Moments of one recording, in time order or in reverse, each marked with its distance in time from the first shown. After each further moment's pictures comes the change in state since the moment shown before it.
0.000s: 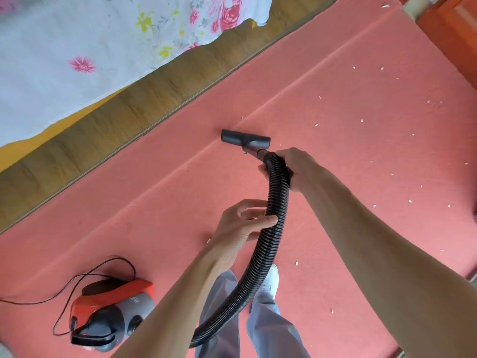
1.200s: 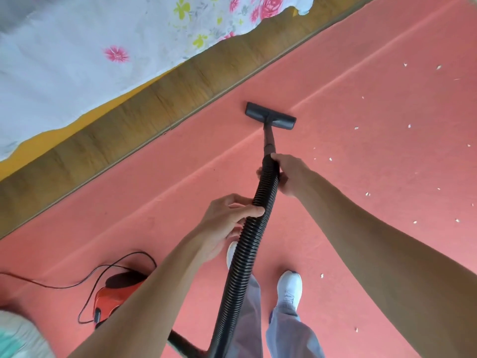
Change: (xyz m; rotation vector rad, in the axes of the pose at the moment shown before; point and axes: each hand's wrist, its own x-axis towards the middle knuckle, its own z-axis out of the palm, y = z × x) left_hand 0.028 0.042 -0.105 0.026 0.202 -0.155; right_hand 0.087 0.033 0.092 -0.025 0.002 0.093
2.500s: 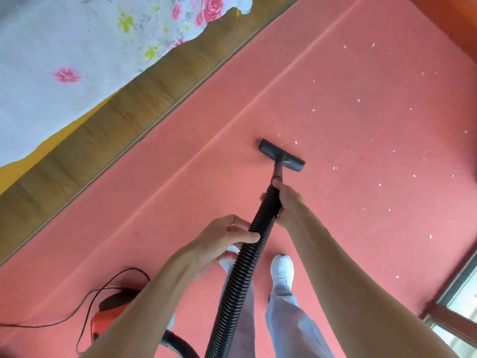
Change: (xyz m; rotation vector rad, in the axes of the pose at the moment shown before) left_hand -0.039 -0.034 0.021 0.297 -0.326 -0.127; right_hand -0.052 0.081 -0.085 0.307 0.274 0.018
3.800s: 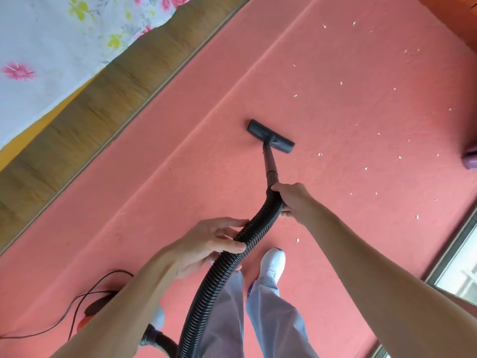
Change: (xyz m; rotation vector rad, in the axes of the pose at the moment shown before) left_hand 0.032 -0.012 0.025 0.012 -0.145 -0.011; right_hand 0.025 -0.032 -0.073 -0.604 0.065 -0.115
